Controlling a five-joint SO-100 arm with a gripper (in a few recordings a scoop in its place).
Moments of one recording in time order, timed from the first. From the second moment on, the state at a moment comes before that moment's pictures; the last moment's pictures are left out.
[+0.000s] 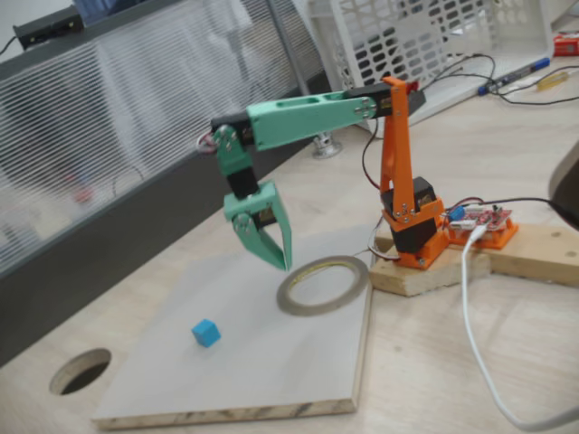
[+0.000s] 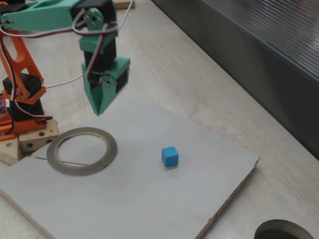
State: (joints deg) arm -15.6 94.0 90.0 98.2 102.6
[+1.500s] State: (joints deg) arm -15.2 49.5 38.6 98.5 102.6
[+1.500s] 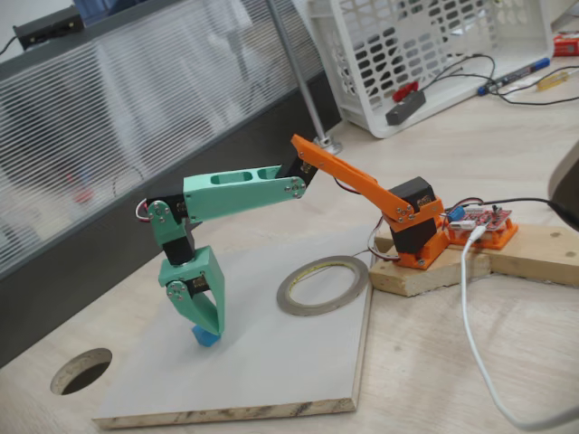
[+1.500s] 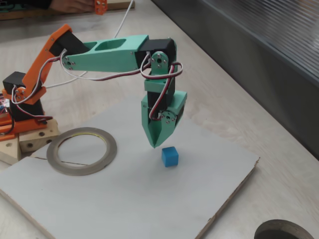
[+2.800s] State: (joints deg) arm -8.6 44.0 38.1 98.5 102.4
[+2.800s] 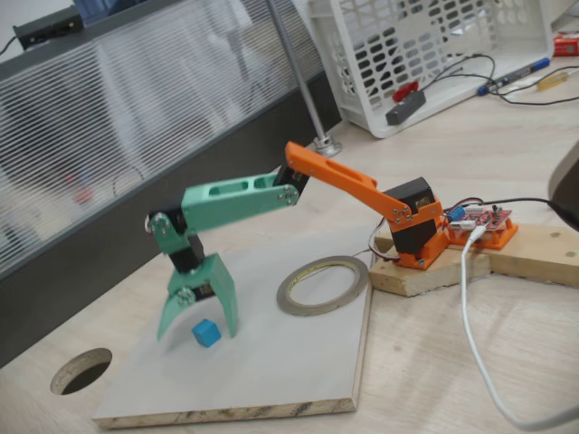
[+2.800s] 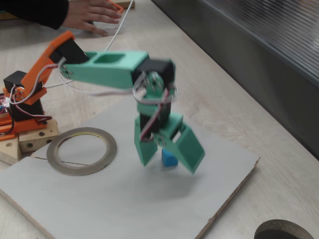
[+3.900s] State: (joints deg) arm -8.4 43.7 38.1 98.1 102.7
